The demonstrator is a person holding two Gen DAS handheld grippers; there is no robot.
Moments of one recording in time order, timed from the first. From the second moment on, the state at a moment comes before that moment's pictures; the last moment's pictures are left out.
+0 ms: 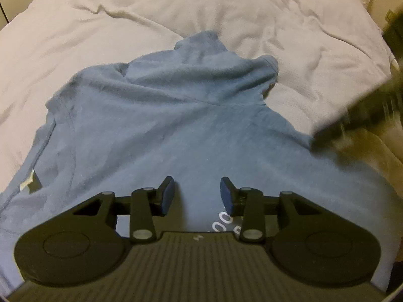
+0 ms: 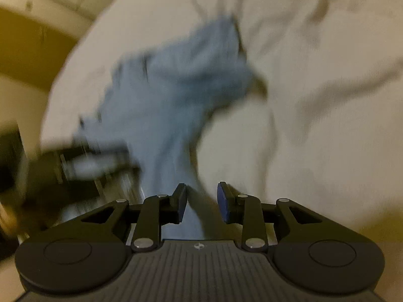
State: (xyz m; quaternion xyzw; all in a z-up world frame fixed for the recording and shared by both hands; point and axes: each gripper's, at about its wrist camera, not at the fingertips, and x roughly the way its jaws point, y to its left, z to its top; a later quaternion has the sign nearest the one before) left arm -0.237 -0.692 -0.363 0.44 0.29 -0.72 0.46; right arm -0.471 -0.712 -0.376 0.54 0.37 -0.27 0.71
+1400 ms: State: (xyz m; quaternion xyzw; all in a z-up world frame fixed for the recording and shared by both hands) left arm -0.194 -0.755 -0.377 0.42 0.27 -0.70 0.51; right arm -0.368 -0.893 -0.343 0.11 0.47 -0.29 0.83
